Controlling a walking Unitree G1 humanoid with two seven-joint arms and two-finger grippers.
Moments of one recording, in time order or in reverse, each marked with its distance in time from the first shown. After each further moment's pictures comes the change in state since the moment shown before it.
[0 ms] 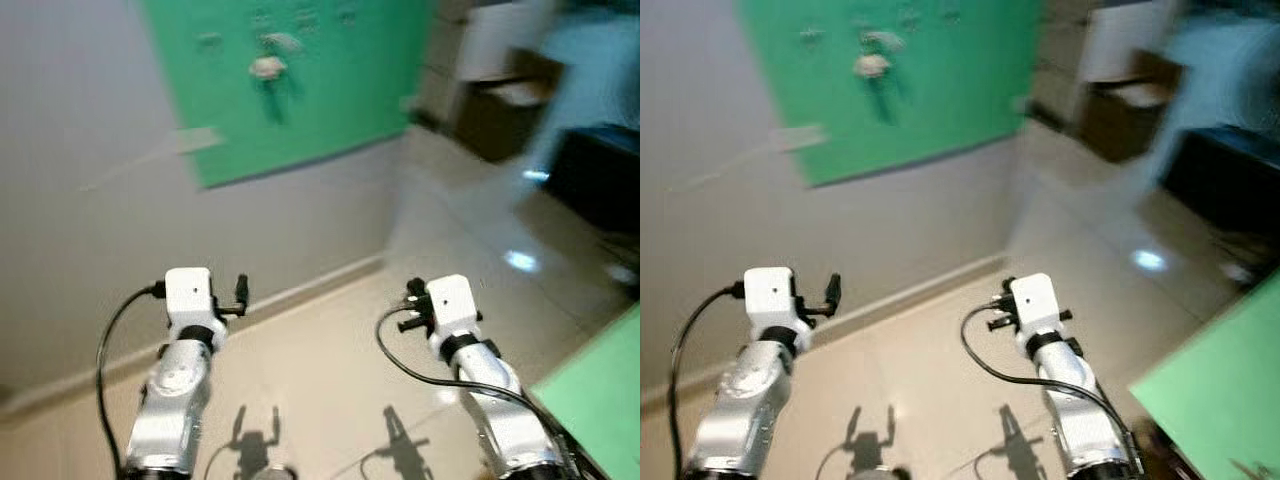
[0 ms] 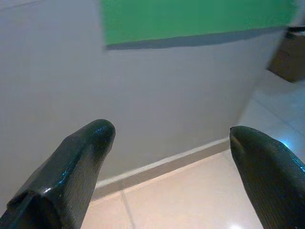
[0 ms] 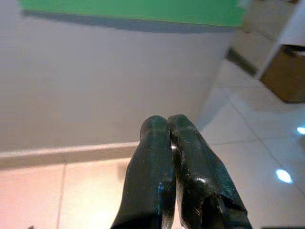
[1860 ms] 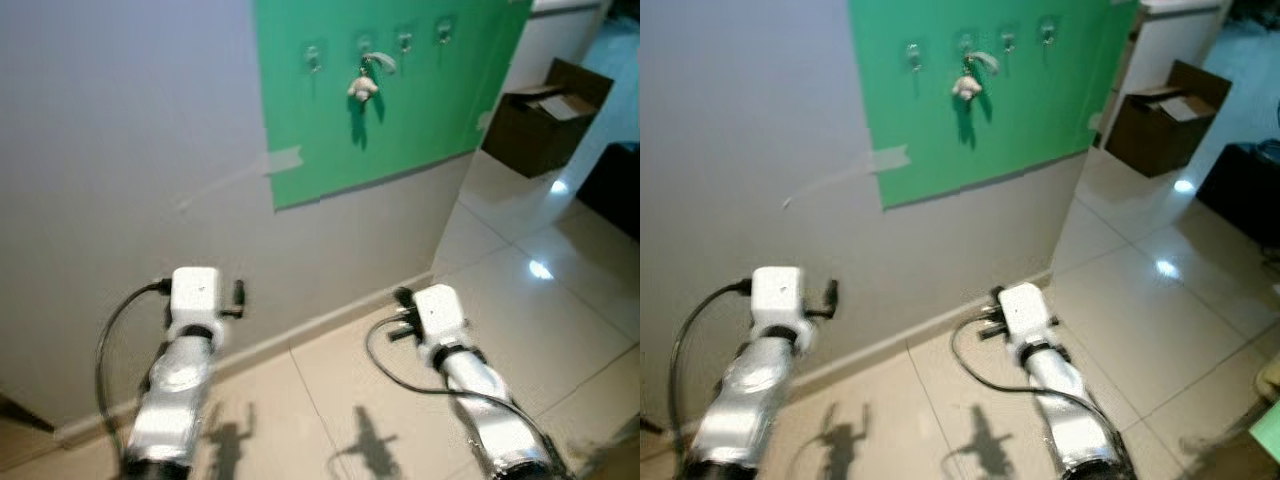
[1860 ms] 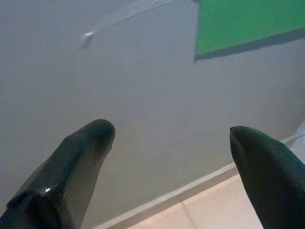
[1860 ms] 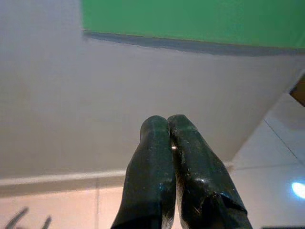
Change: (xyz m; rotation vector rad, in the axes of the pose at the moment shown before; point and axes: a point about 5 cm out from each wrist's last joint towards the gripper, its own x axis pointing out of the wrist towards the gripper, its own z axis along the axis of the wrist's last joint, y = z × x) left arm 0.008 -0.010 -0.004 0.103 0.039 -0.001; right arm 0.000 0.007 -0.022 -0.010 0.016 0.036
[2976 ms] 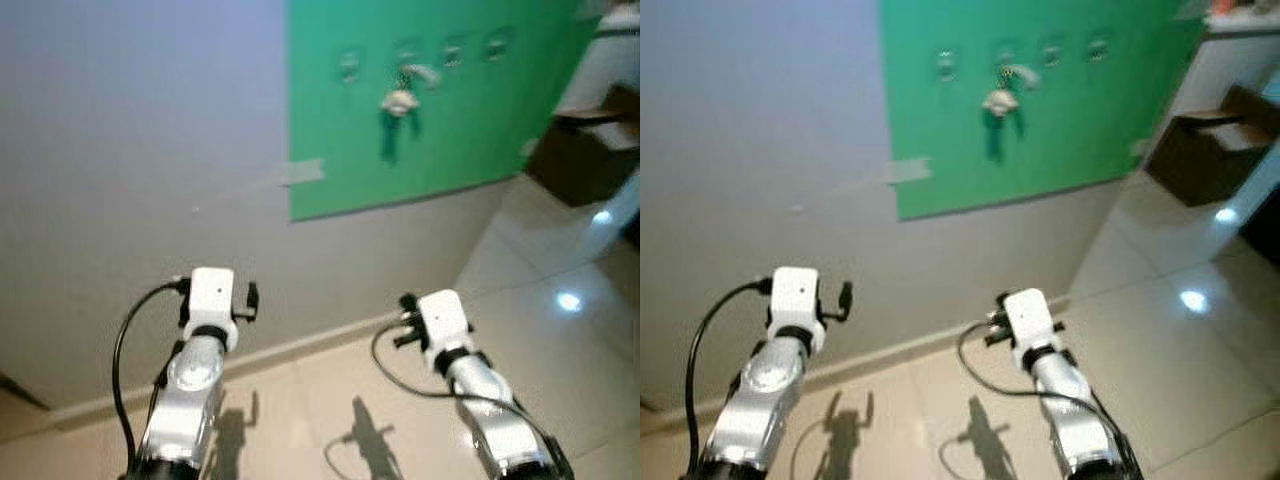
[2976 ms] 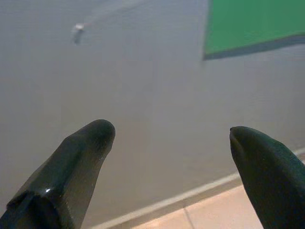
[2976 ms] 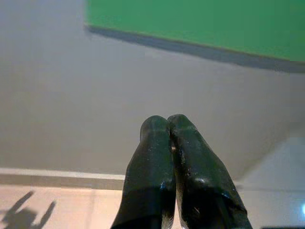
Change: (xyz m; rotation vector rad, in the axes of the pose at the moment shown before) left arm 0.000 0.005 -0.002 0.076 0.013 0.028; right arm 0.004 0.006 0.002 0.003 -0.016 0.033
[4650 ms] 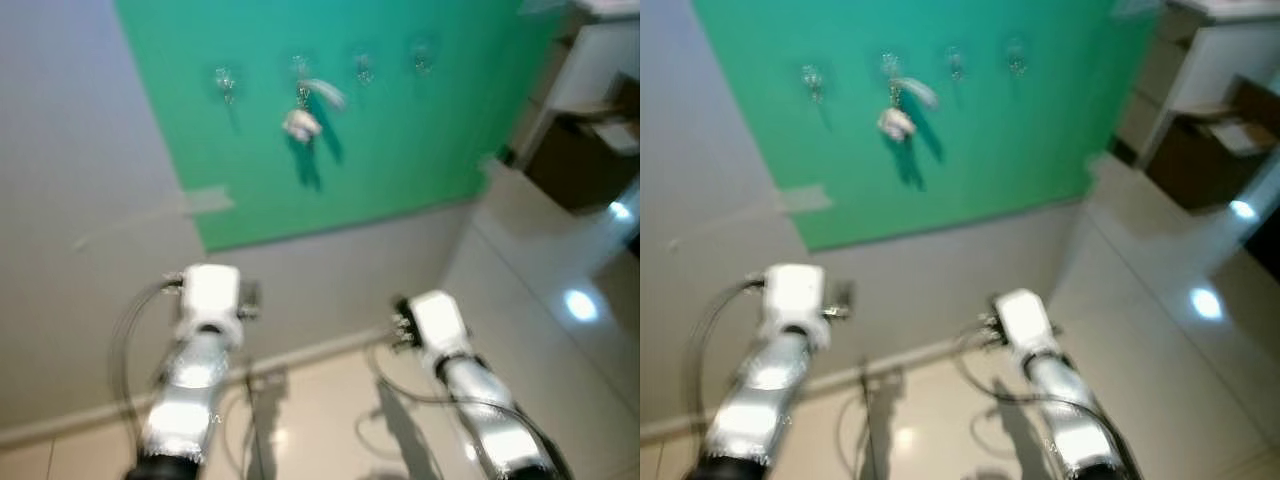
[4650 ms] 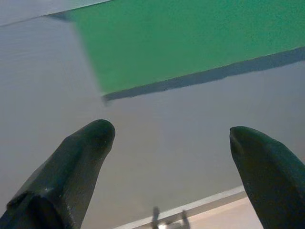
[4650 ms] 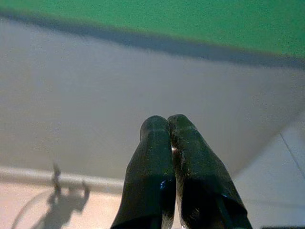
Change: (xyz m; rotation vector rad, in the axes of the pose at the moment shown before) left arm 0.004 -0.012 -0.001 0.007 0.018 -0.010; right arm -0.004 -0.001 -0.011 -0.005 0.034 0.020
